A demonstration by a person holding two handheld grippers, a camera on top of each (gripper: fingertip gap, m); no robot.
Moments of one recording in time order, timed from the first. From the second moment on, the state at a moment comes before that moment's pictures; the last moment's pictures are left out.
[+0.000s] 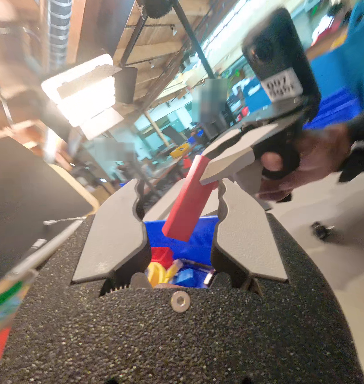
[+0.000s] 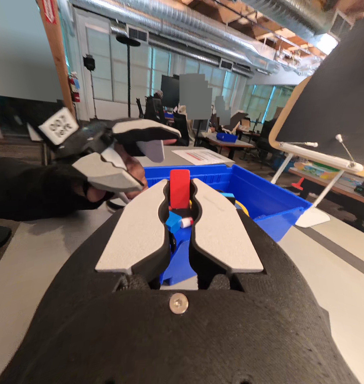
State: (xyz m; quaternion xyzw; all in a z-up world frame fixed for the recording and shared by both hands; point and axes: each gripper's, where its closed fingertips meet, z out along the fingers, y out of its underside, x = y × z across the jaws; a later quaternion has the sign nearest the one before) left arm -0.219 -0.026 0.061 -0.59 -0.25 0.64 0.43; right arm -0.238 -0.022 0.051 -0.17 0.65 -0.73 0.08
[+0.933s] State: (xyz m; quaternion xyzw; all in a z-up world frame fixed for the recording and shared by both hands) left arm -0.225 -0.048 0.043 -0.58 -0.39 0.48 0.53; right arm -0.255 -0.035 0.038 -0.30 0.52 -0.64 -0.48
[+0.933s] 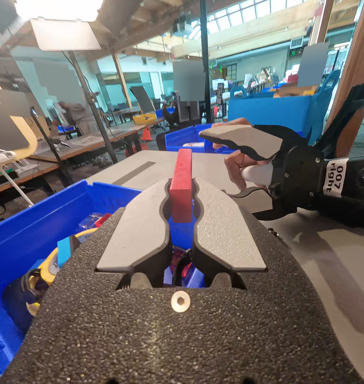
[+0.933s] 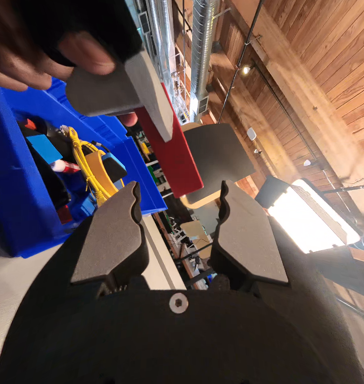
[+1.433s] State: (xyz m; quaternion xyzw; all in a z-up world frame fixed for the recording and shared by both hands) left arm -0.202 -0.009 0.073 -0.56 -0.27 0.45 0.64; right arm -0.259 -0.038 0.030 -0.24 0.62 -0.66 -0.34
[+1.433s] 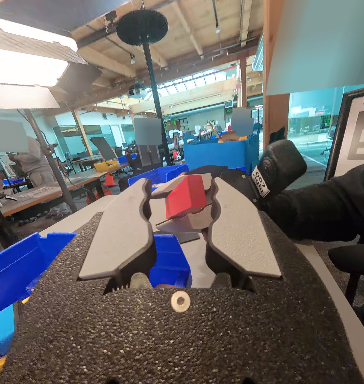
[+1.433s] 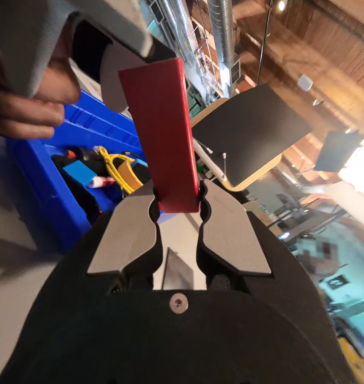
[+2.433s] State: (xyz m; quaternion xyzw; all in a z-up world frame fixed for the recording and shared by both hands) left arm -0.083 0.026 0.025 -0.50 -0.24 0.77 0.32; right arm -0.078 0.046 0.015 -0.30 0.59 -0.67 -0.32
